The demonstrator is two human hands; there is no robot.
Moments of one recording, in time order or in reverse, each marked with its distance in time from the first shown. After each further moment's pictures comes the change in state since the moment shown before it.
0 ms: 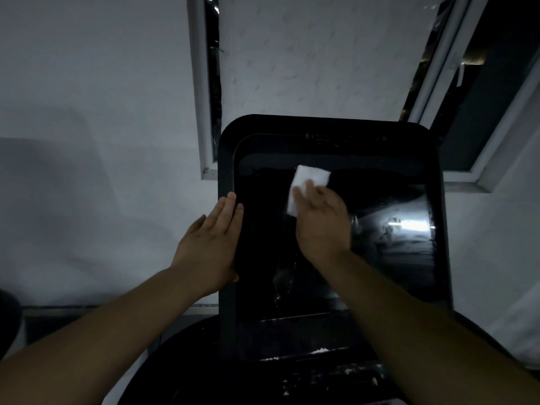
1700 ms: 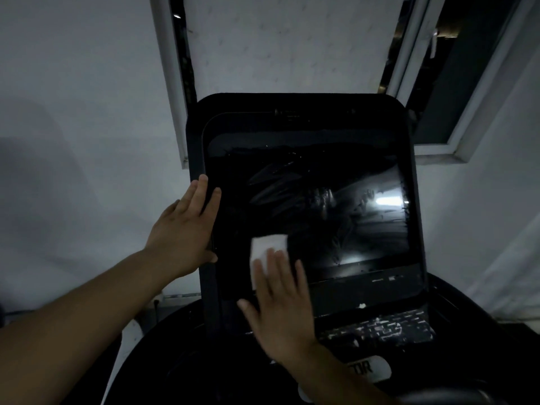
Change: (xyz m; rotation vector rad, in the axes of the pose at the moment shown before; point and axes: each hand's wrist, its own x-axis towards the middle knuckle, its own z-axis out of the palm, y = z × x) left_hand -0.003 0.007 -0.008 0.018 -0.043 -0.005; right_hand -0.182 -0.056 0.034 0.112 -0.169 -0.017
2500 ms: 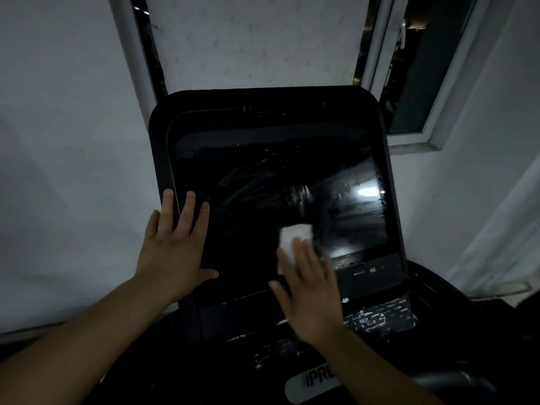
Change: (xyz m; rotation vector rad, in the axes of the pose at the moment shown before) left_hand 0.004 0.029 0.031 0.080 0.088 -0.025; right_hand -0.007 0.085 -0.007 -0.025 0.058 0.095
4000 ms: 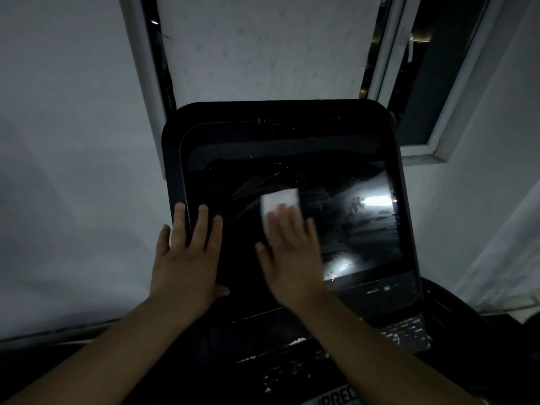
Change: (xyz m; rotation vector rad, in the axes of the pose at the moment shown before) left_hand 0.004 0.005 0.004 0.032 0.008 -0.035; right_hand 0.099 -0.041 -0.016 0.091 0.148 0.002
